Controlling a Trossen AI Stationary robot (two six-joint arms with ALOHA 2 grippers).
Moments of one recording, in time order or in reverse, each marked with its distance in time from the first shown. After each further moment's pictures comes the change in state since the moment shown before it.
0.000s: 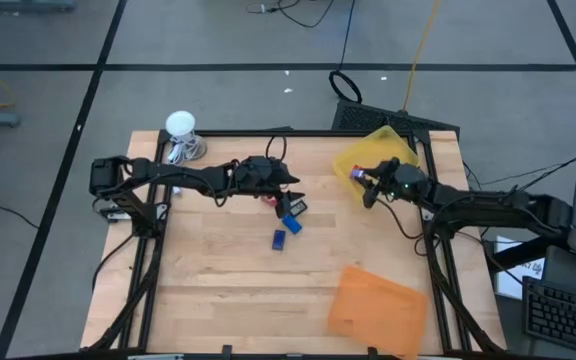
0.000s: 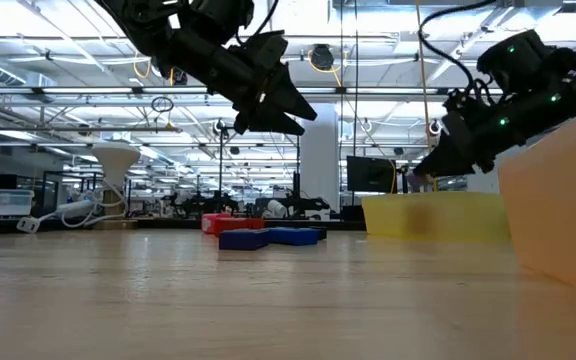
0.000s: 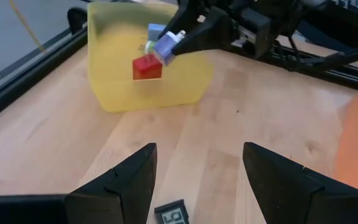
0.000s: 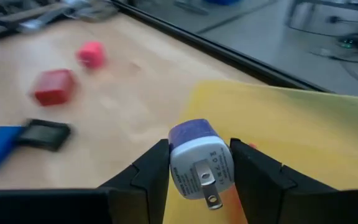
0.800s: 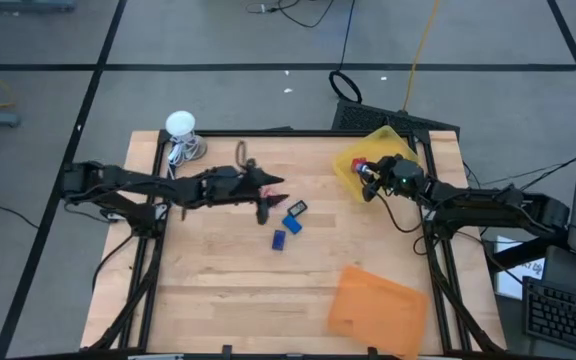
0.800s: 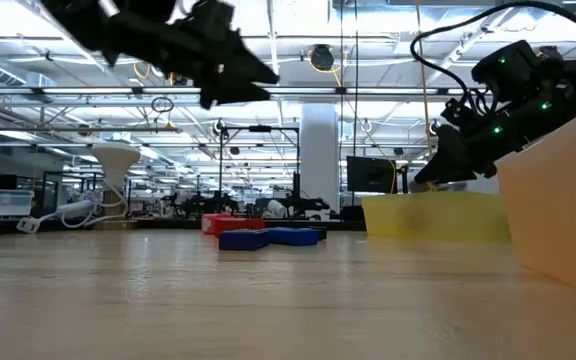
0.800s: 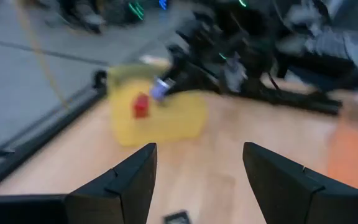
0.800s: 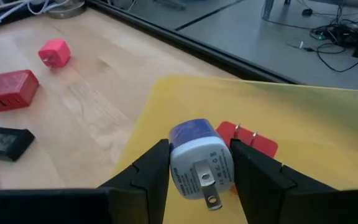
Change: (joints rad) left arm -0.068 -0.261 -0.283 0.250 -0.136 0.067; right arm -0.086 0.063 0.000 0.042 -0.002 -0.010
